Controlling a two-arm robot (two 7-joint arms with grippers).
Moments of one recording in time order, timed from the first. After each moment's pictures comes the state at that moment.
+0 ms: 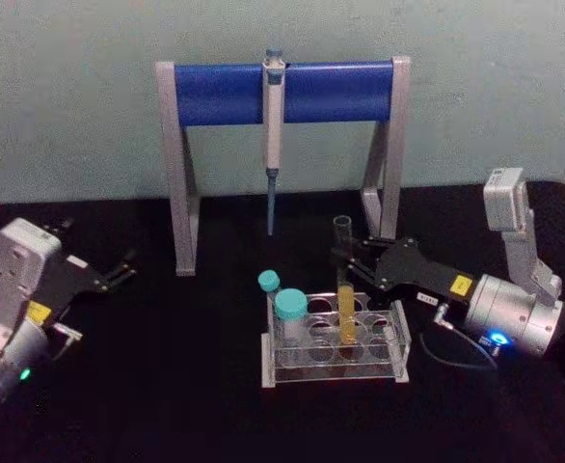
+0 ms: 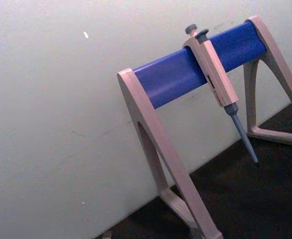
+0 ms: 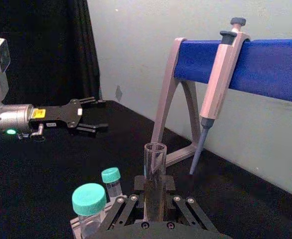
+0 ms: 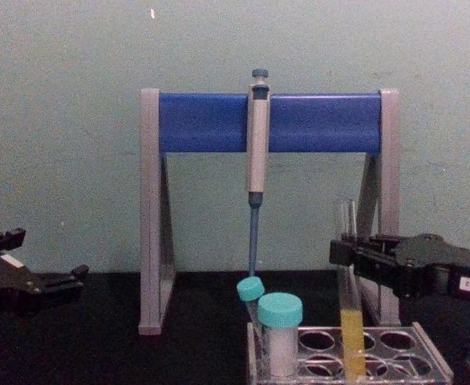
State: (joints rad) left arm -0.20 0.60 0.45 -1.41 -0.25 -0.12 0.03; right arm 0.41 0.47 -0.49 -1.23 0.59 -0.10 0.75
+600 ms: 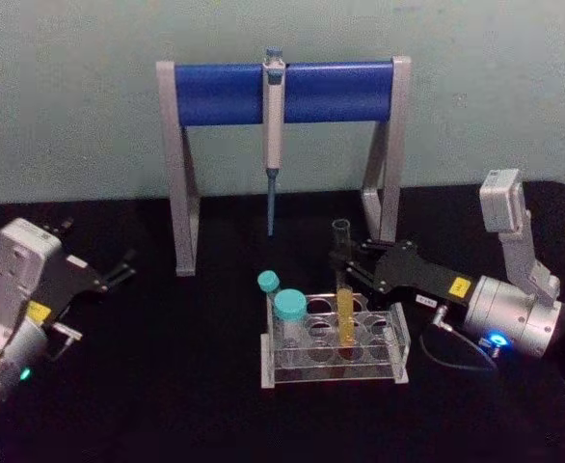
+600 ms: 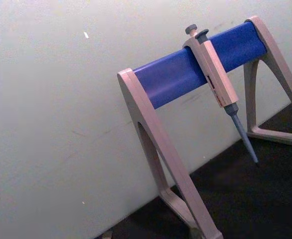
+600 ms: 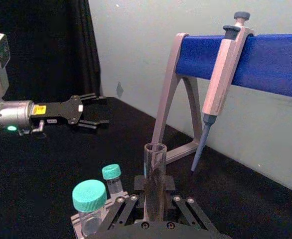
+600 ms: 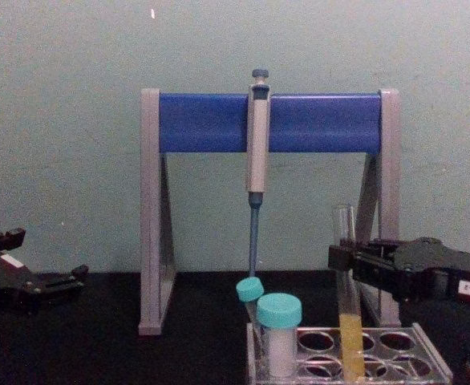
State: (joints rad) left arm -0.20 0.60 0.45 -1.41 -0.25 -0.12 0.03; right arm 0.41 0.47 -0.50 -1.24 0.58 -0.09 0.75
